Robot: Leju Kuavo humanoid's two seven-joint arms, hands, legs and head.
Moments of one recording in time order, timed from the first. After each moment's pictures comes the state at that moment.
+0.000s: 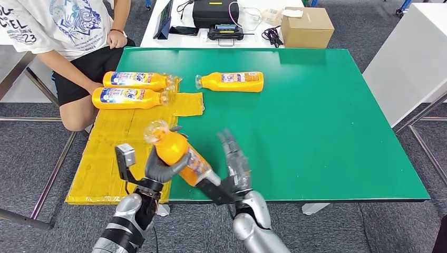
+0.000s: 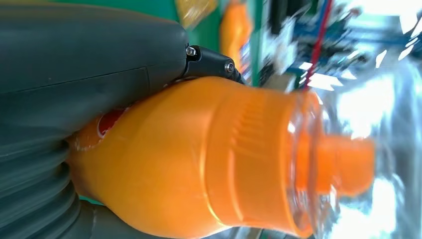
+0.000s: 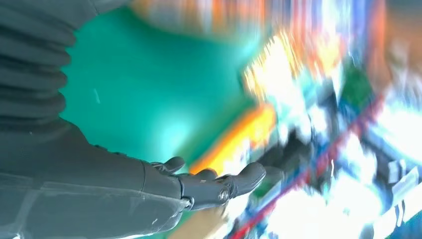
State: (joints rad) left arm -0.28 -0.22 -0.18 -1.02 0.19 -0.11 -0.43; right arm -0.20 0.23 0.48 -1.08 0.65 -0.55 -0.38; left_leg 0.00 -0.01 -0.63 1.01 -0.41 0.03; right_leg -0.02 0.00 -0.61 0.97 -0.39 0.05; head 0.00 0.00
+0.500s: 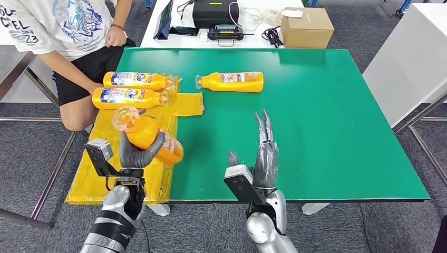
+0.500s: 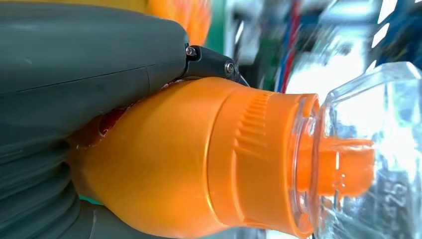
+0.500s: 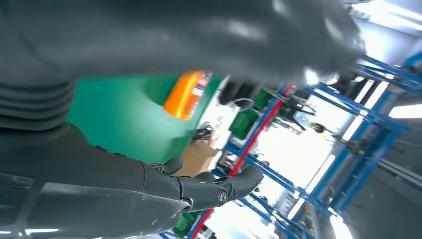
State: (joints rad) left arm -0.31 -0.22 -0.08 -1.11 -0.01 0.26 -0.54; right arm -0.08 0.22 0.43 -1.45 0.60 -0.59 -0.42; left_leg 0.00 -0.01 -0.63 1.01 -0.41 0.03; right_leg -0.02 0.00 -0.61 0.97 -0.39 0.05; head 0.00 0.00
